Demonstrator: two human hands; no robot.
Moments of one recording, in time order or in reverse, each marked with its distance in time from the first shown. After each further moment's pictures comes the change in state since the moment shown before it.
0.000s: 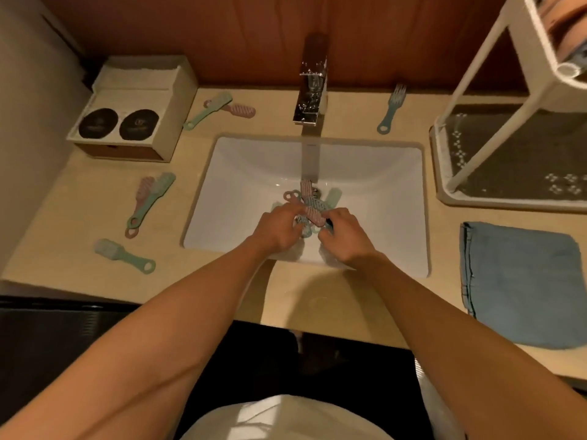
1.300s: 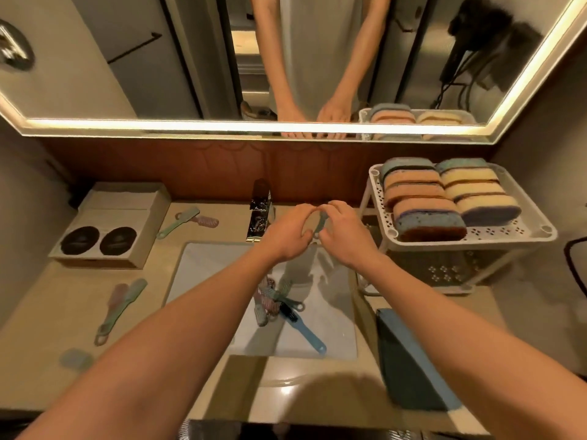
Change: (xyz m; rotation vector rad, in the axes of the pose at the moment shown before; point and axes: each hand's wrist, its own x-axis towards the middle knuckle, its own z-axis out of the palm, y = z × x) left_hand 0.072 0.200 -0.178 -0.061 0.125 0.321; right_hand -0.011 -0.060 -0.271 -0.140 0.355 -0.116
